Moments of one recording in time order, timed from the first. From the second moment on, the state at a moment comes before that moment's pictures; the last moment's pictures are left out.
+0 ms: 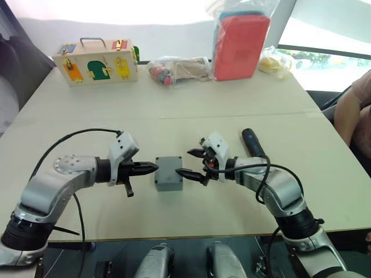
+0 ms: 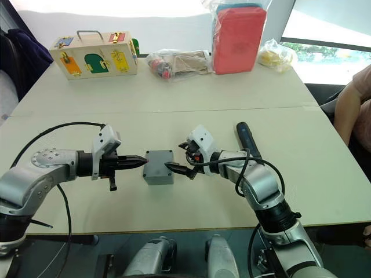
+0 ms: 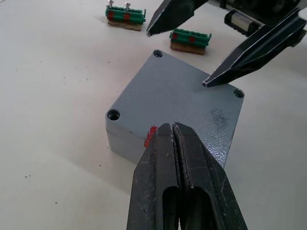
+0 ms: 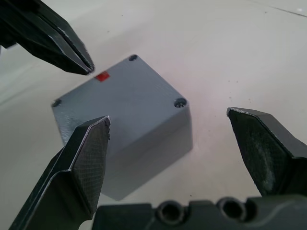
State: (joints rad) left arm -0.32 0.82 -0.02 -0.37 -0.58 0.81 -0.91; right arm -0.47 -0.40 0.24 -0.31 0.39 0.82 0.67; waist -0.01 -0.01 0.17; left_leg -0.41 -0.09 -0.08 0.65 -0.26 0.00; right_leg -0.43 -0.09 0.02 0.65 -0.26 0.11
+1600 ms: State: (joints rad) left arm -0.52 0.78 -0.22 -0.39 -0.42 0.60 -1.12; right arm -1.08 -1.03 0.50 0.23 0.54 1.58 0.94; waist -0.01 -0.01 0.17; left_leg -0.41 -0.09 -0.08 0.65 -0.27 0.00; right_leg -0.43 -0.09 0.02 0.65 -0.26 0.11
